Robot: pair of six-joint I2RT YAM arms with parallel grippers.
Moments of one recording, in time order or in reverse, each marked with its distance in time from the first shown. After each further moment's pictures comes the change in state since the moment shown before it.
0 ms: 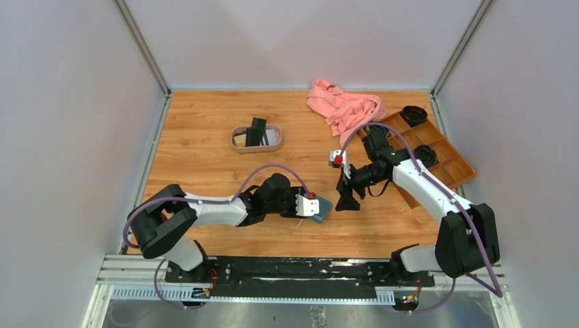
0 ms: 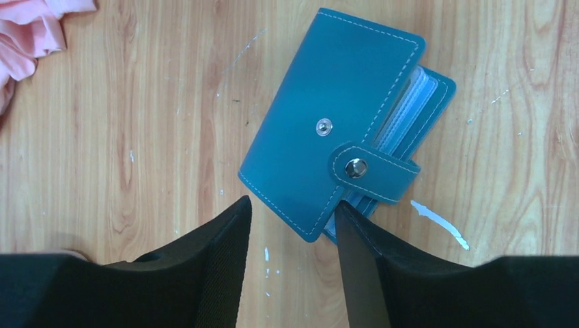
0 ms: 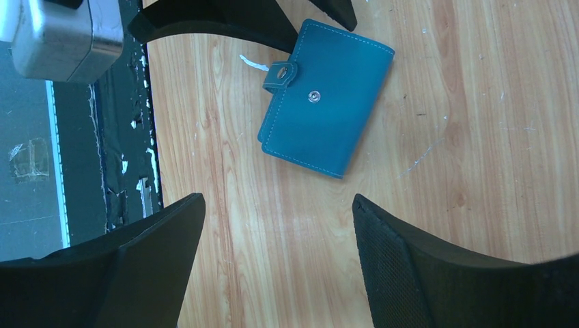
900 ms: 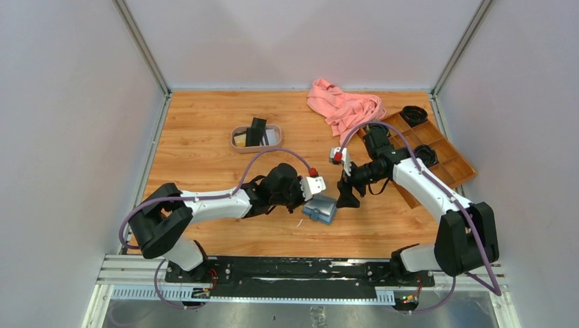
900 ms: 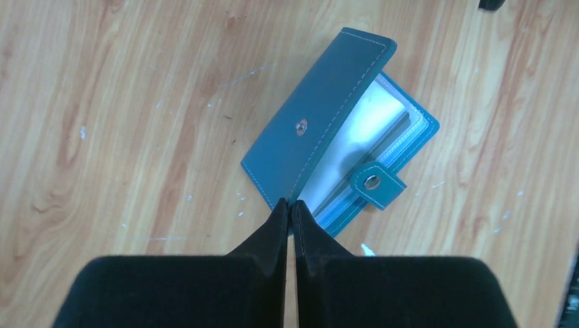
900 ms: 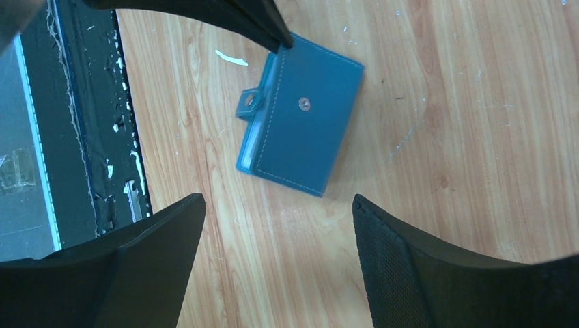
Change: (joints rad) left arm 0.001 0.004 0.139 -0.137 0.022 -0.371; right arm -0.008 0.010 0.008 0.023 0.050 0.047
